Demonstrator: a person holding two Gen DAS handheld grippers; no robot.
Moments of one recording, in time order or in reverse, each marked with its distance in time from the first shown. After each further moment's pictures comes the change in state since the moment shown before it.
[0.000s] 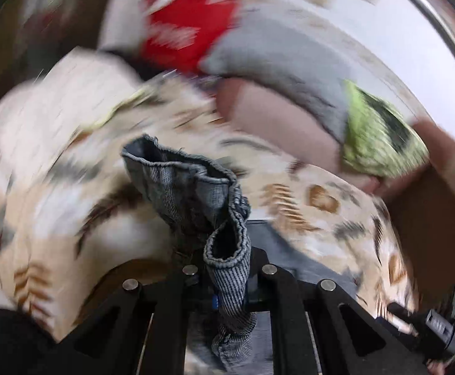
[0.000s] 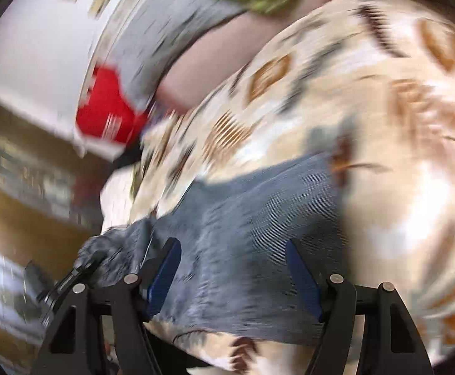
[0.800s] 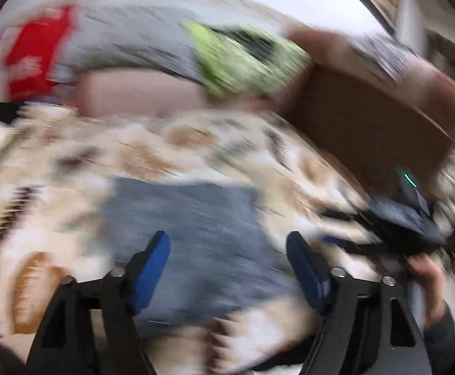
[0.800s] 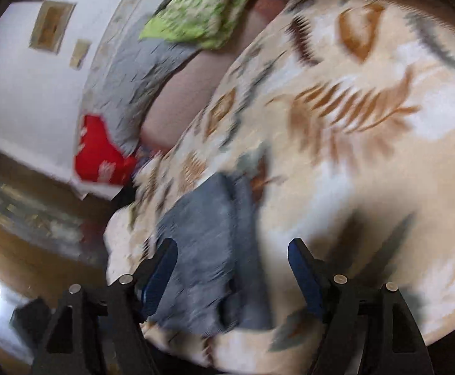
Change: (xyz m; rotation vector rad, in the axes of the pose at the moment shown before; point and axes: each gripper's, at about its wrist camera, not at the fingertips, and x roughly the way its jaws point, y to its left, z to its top) left arm -0.027 -0.080 -0.066 0.344 0.078 -0.260; right arm -0.049 -0.055 -0.005 0.097 -0.057 0.057
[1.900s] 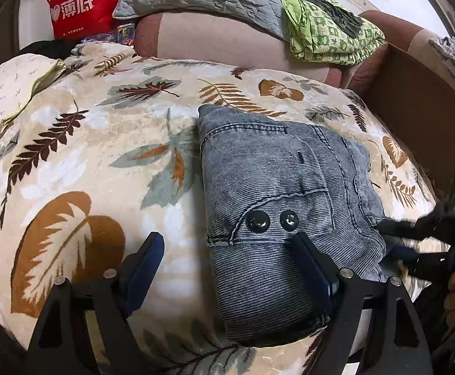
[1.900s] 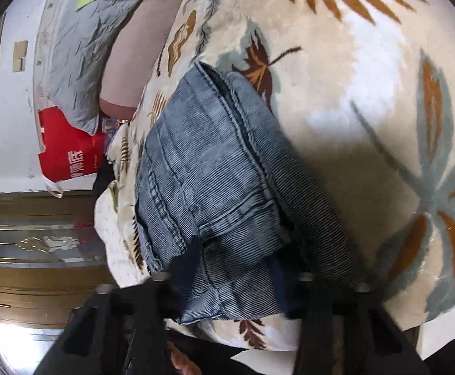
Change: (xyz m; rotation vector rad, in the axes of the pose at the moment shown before) left arm 0.076 0.071 -0.048 -0.118 0.192 0.124; right arm 0.087 0.005 -0.035 0.257 0.189 -0.112
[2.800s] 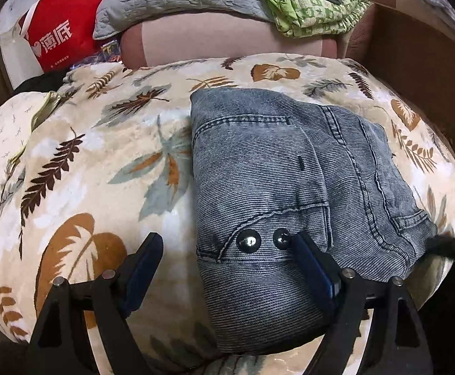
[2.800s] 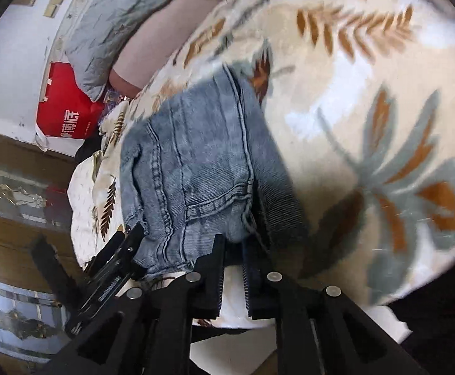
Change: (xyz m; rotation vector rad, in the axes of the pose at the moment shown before) left arm 0.007 -0.028 -0.001 0.178 0.025 0.134; right arm -0.047 0.008 -0.044 -0.247 -0.090 -0.137
